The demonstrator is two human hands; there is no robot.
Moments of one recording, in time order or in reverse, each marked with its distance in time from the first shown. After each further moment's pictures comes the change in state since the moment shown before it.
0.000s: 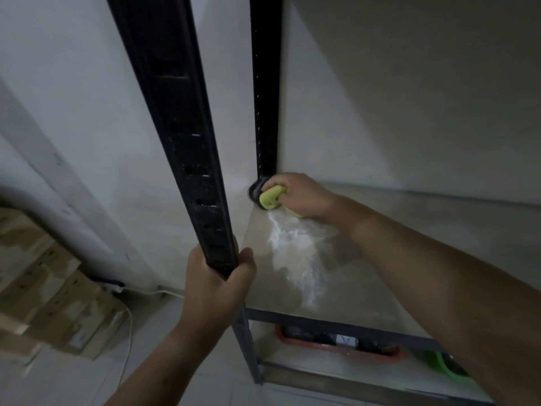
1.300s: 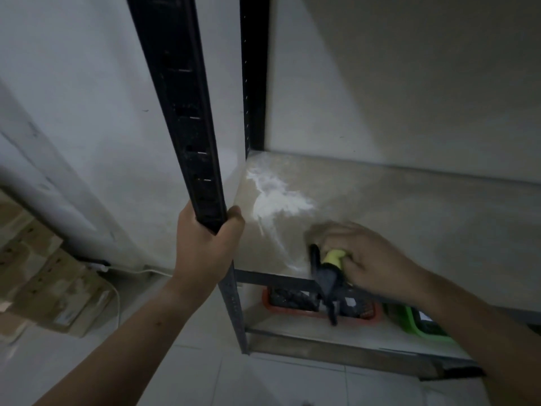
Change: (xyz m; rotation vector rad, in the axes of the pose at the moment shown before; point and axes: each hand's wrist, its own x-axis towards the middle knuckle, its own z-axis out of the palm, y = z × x) left_hand -0.004 0.006 0.006 -0.063 0.075 -0.023; right_hand -0.215 0.000 -0.018 -0.119 -0.085 -0.171
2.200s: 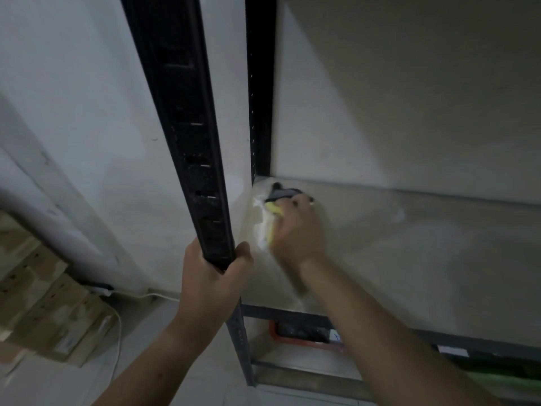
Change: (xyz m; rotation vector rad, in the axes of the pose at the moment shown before) left_hand 0.003 0.001 -0.003 0.012 -0.037 -0.043; right_hand 0.153 -0.007 0.061 -0.132 0.468 0.435
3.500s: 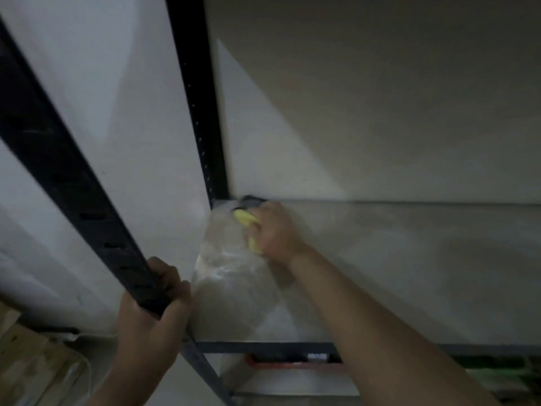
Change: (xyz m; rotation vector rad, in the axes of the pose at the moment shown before) left_hand 0.005 -0.002 0.004 0.002 0.022 -0.028; right_hand 0.045 0.042 -0.019 0.096 0.003 -0.169
